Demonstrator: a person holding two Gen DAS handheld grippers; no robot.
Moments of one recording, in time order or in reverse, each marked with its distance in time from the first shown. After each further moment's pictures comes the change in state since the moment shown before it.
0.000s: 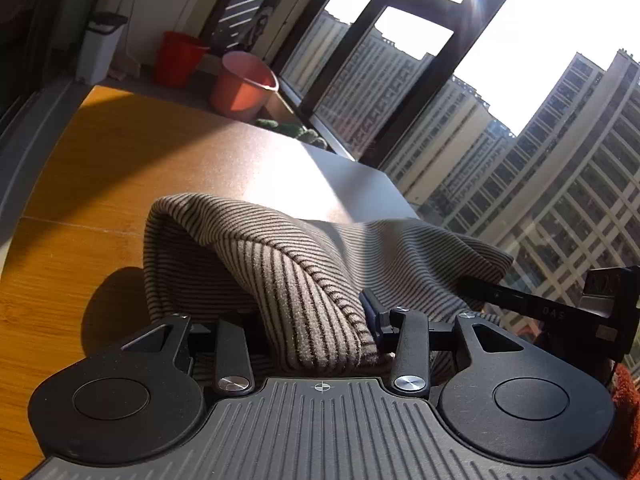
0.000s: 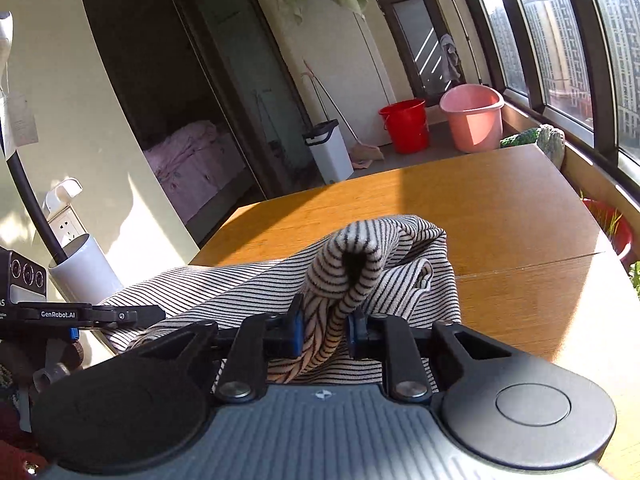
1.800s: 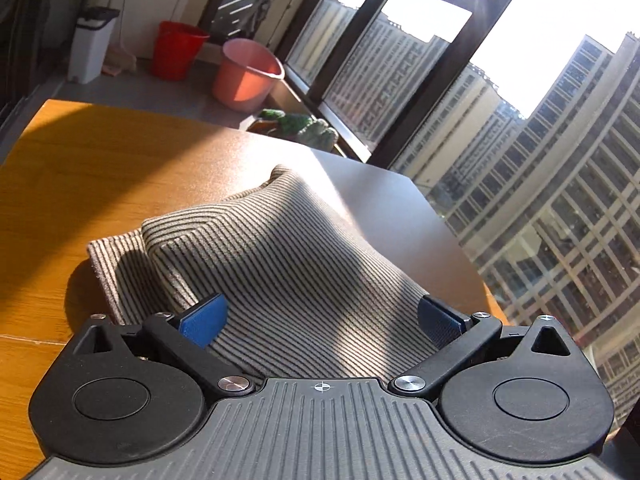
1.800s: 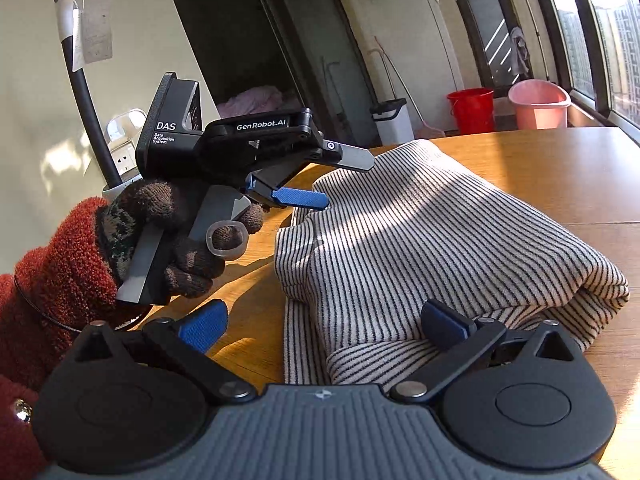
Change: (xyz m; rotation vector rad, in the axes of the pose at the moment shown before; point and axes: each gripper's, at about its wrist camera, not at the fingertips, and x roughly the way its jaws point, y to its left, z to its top) left arm 0.079 -0.004 0.076 0.059 0.013 0.039; right arm 0.023 0.062 -0.039 -0.128 0.011 0.142
